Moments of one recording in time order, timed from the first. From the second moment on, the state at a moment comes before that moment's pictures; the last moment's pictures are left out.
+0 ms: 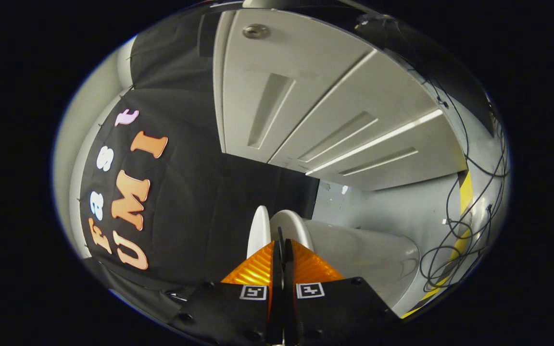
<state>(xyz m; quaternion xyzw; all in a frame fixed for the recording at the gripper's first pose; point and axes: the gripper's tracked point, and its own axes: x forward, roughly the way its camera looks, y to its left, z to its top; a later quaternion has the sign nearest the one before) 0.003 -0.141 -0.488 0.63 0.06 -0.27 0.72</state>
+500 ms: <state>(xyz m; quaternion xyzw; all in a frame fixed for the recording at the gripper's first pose) 0.030 -0.136 -0.416 0.60 0.05 -0.25 0.76</state>
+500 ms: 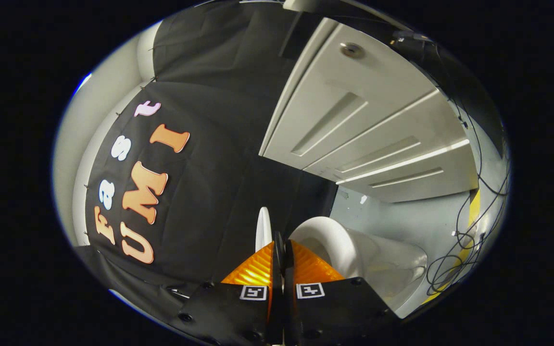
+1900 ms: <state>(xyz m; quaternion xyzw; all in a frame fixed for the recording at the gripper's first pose) 0.102 -0.072 -0.250 0.46 0.04 -0.23 0.86</state>
